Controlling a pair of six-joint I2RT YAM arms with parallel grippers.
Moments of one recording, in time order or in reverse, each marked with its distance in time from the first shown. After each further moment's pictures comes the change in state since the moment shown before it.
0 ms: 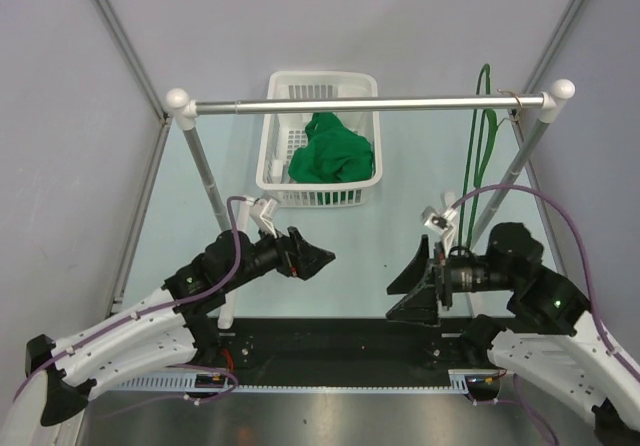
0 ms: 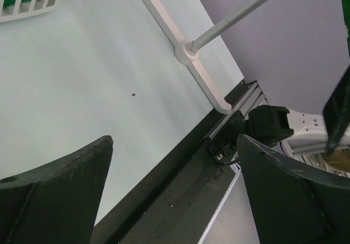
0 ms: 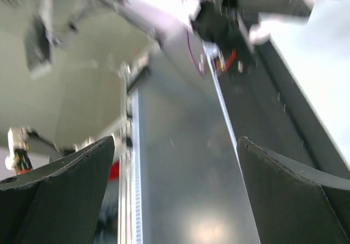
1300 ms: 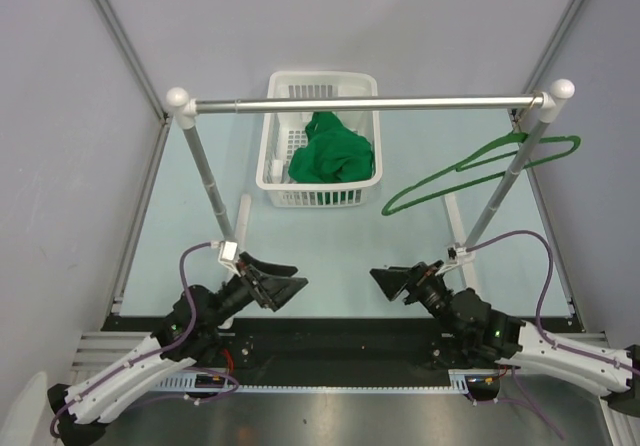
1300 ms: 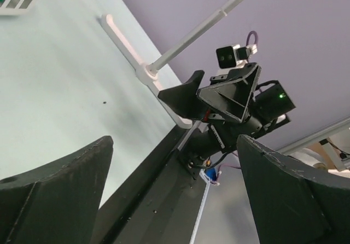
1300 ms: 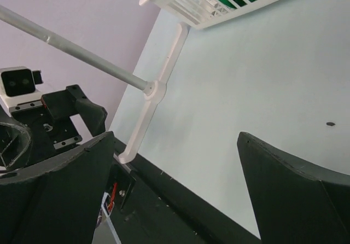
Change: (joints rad) left arm -0.001 -0.710 -0.525 0.168 0.000 -0.158; right arm 0.483 -0.382 -0.859 0.652 1.355 0.278
